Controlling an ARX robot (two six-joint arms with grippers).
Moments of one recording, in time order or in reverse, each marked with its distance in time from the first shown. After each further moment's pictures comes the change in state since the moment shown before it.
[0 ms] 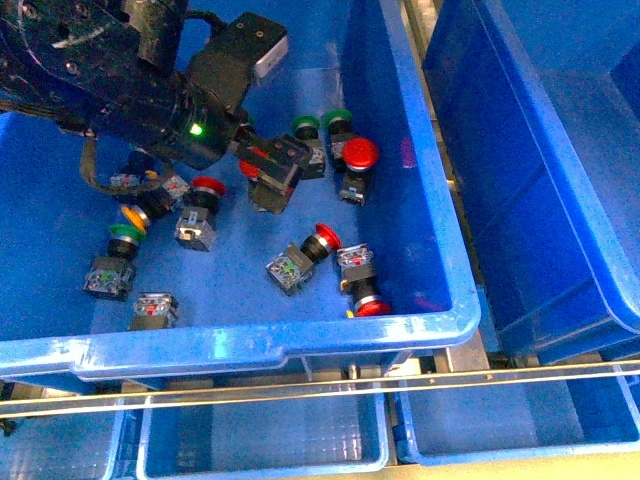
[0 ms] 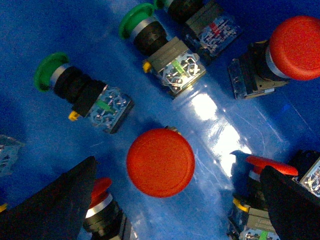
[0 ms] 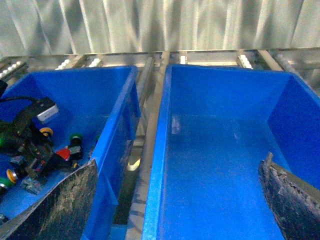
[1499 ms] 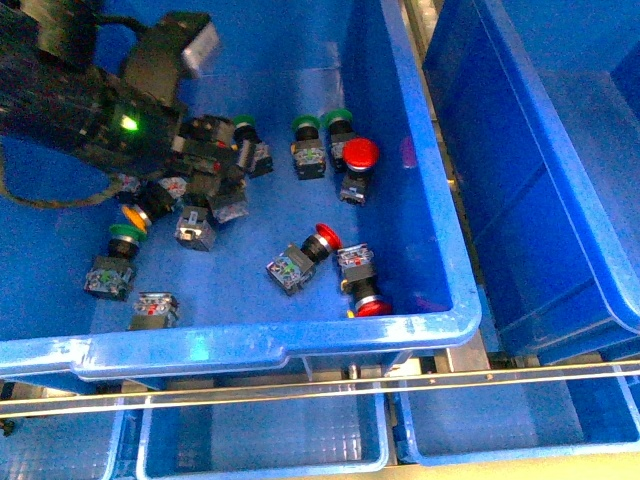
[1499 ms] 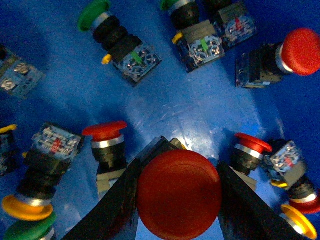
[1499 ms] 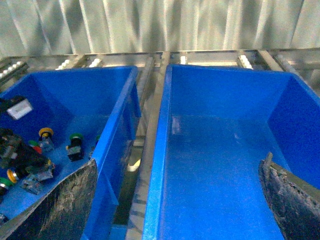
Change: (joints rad) left arm 0.100 -0.152 -0.157 -0.009 0.109 -0.225; right arm 0.000 0.000 0.000 0.000 0.000 0.000
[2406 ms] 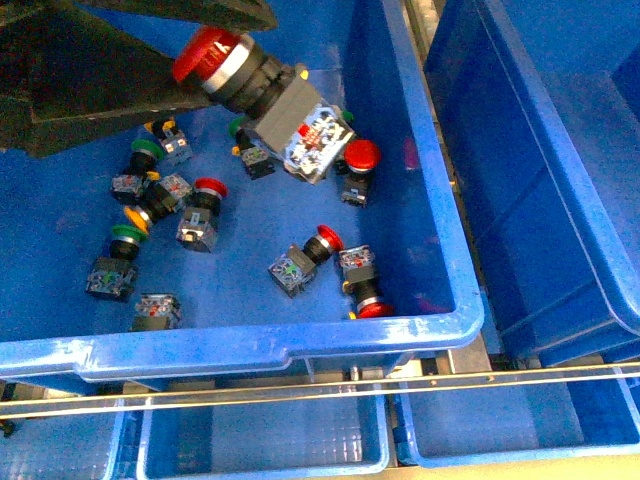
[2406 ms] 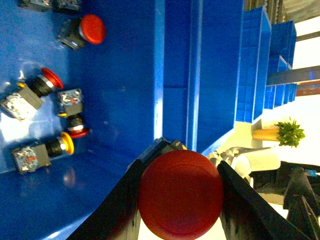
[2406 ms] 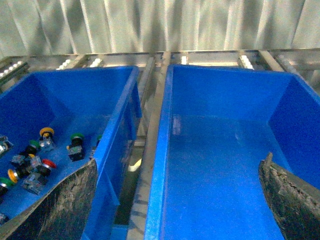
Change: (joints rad) left arm -0.074 -0.615 -0.300 -0.075 0.360 -0.772; right arm 0.000 0.000 0.000 0.000 0.000 0.000
